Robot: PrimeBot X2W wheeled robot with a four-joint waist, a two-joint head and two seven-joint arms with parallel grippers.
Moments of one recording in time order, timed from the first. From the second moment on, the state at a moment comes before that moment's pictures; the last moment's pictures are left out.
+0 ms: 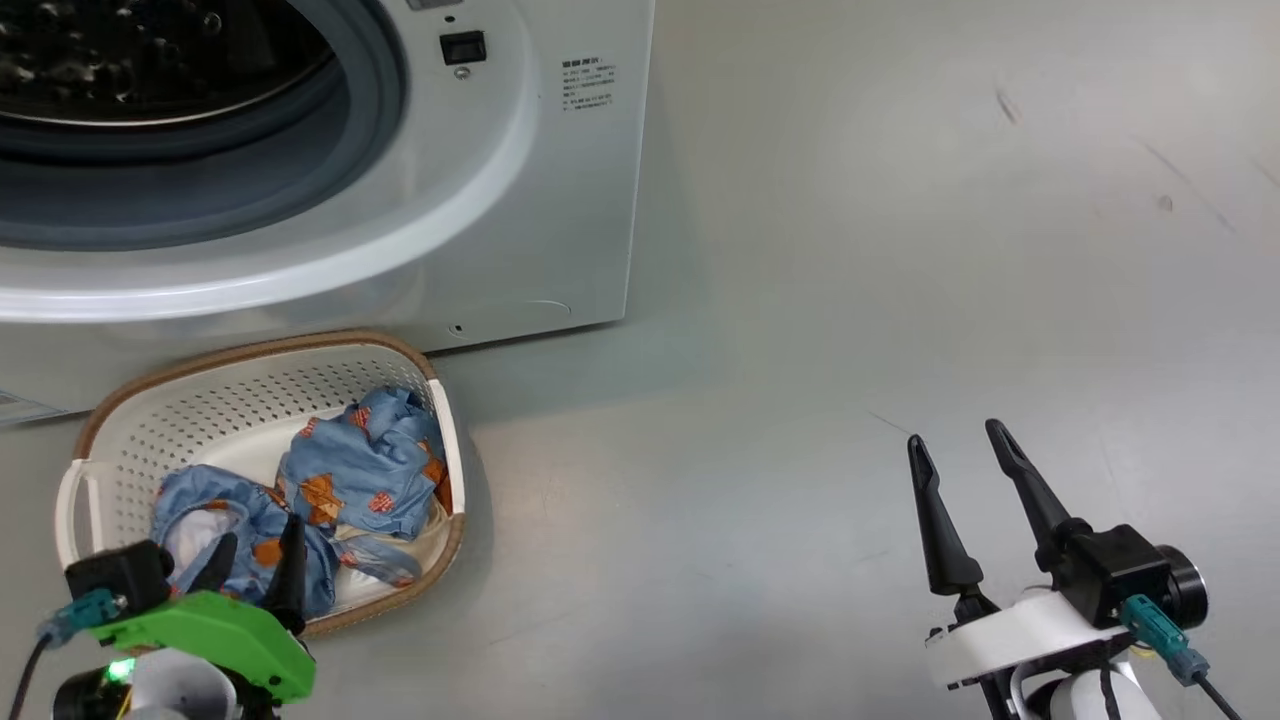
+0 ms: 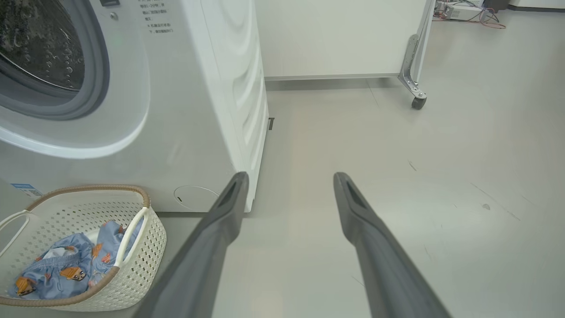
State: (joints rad) left arm -0.04 0.15 -0.07 0.32 -0.61 -0.12 0.01; right arm 0.04 -0.04 0.18 0.06 0.13 0.08 -0.26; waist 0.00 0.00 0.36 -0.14
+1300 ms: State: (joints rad) left arm -0.46 0.30 -0.21 0.54 -0.78 -0.12 0.15; right arm -0.09 -0.04 0.17 -0.01 0.14 -0.01 -0.26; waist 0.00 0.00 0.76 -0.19
